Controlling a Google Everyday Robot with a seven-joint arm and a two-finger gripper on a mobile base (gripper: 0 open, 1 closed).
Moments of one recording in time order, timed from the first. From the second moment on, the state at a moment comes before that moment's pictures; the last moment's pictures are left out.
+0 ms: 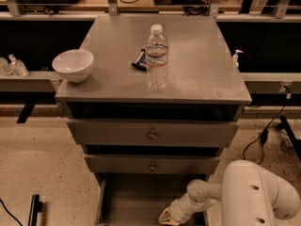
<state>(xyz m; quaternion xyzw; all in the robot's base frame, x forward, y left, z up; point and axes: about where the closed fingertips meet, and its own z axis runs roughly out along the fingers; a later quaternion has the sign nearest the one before) 0.410 -0.072 0.154 -0.68 0.64 0.33 0.15</state>
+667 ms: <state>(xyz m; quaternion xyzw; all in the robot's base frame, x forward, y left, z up) 0.411 -0.072 0.154 -0.68 0.64 0.33 0.15</state>
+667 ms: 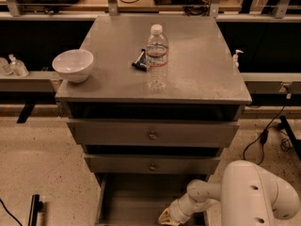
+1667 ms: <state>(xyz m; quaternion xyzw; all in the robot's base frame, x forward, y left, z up) 0.411 -0.072 0.154 -0.68 0.64 0.33 0.15</state>
